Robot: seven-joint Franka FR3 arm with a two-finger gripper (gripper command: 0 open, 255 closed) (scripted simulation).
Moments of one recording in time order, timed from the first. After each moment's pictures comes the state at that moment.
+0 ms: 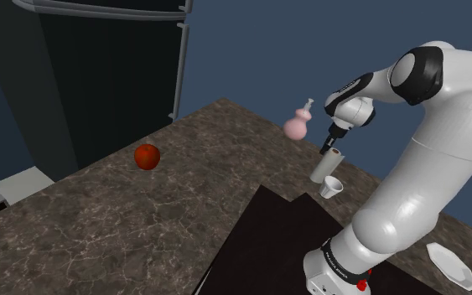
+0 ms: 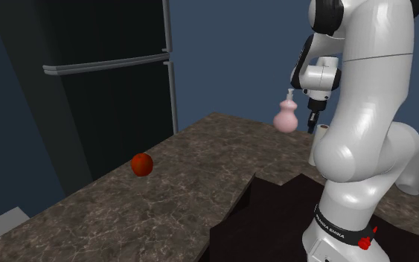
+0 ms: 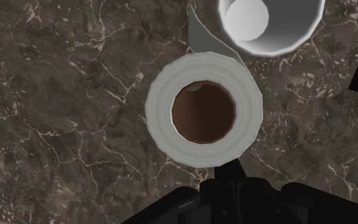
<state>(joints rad) -0.22 0.24 -0.68 -2.22 0.23 2.39 -1.40</state>
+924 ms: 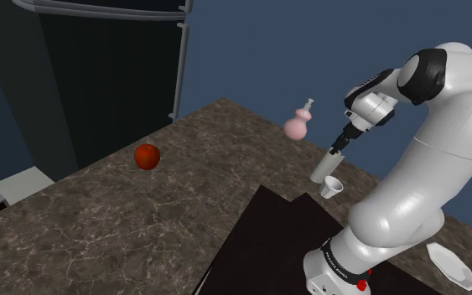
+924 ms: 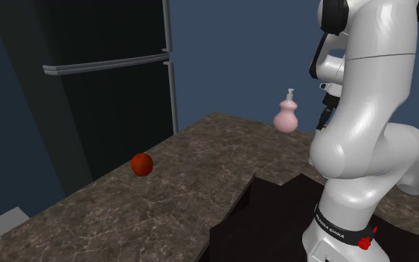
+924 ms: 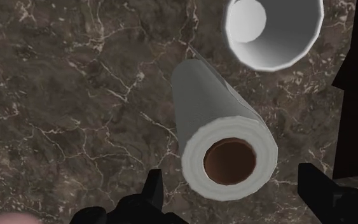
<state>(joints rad) -0.37 0.24 -0.68 -2.14 0.43 2.23 -1.66</state>
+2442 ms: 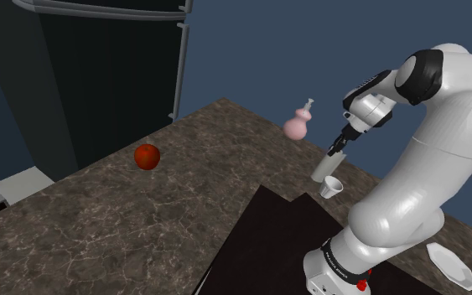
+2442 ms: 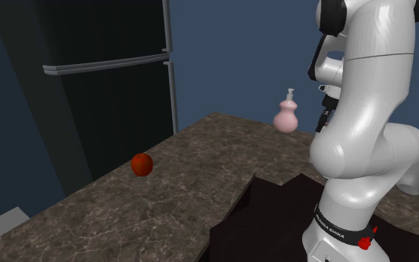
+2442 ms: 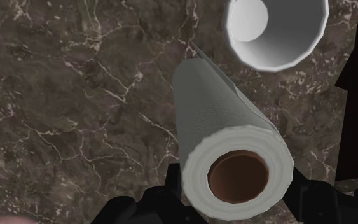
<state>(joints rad) -0.37 0.26 -0.67 -2.15 0.45 2.24 -1.68</state>
